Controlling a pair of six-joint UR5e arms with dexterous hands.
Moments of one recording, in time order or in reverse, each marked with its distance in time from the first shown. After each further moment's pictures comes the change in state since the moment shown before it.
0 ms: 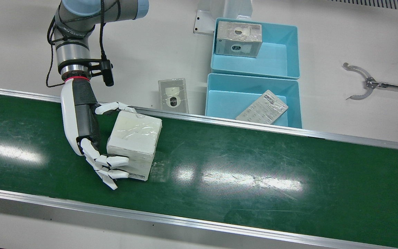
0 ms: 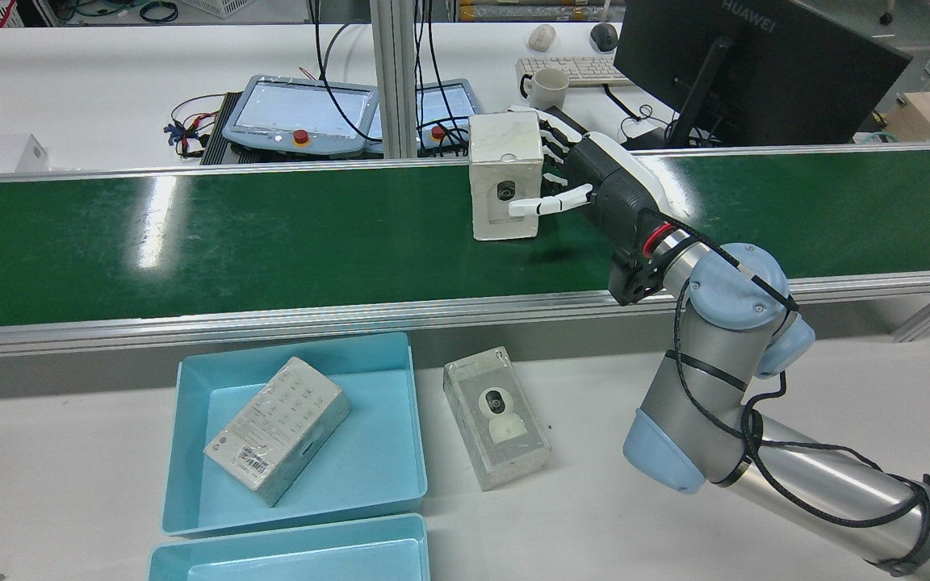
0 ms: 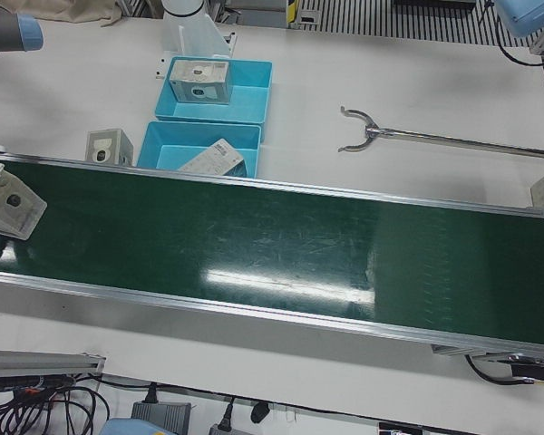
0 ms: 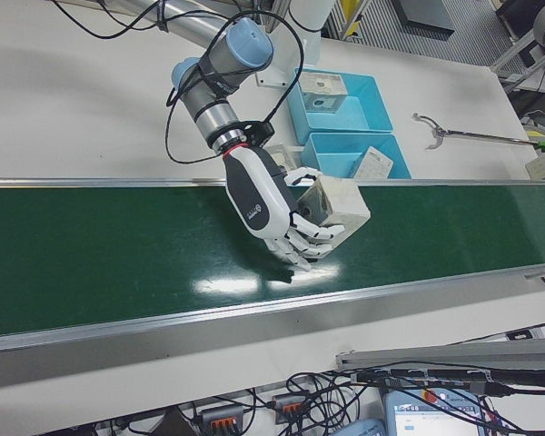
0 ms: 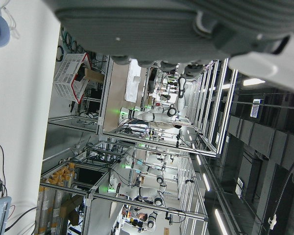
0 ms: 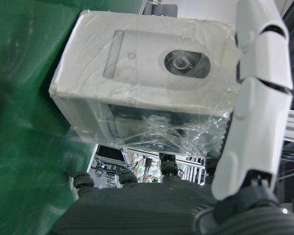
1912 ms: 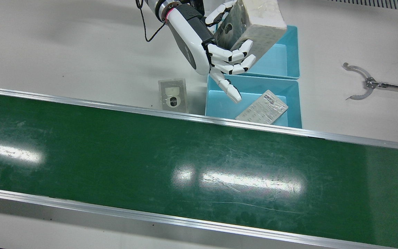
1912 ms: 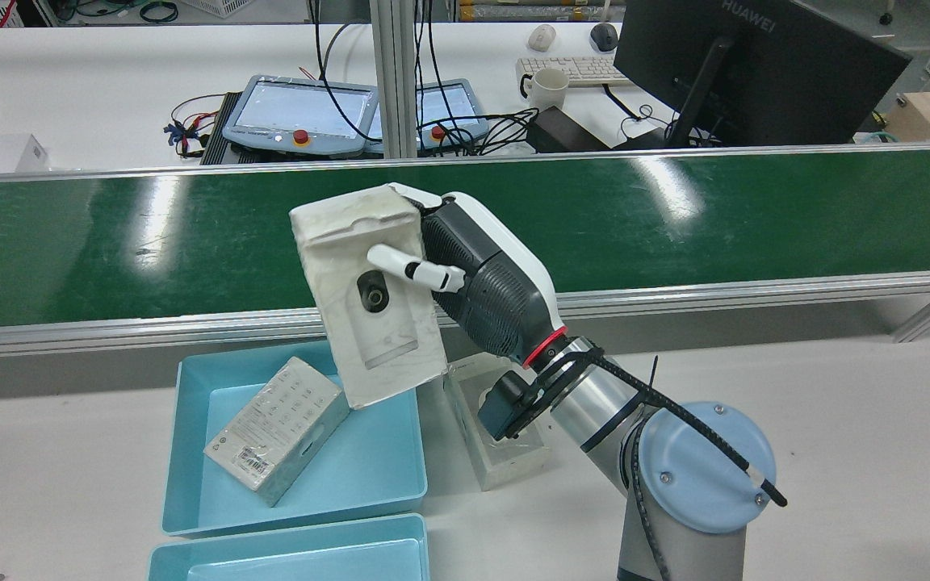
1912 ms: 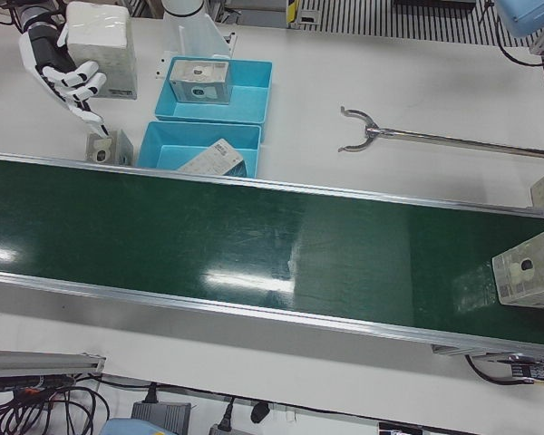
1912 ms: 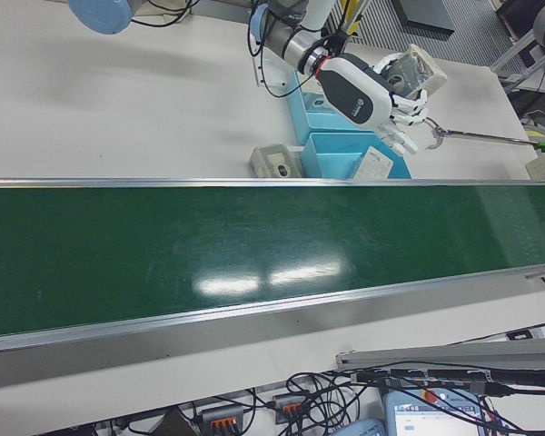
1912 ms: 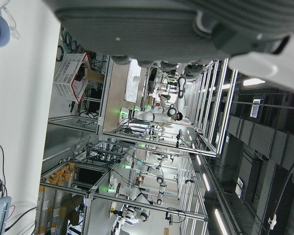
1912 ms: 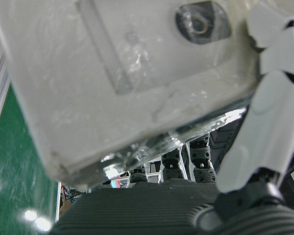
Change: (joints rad) left arm 0.000 0.000 0.000 0.000 0.000 0.000; right arm -0.419 0.100 0.317 0.040 0.220 -0.090
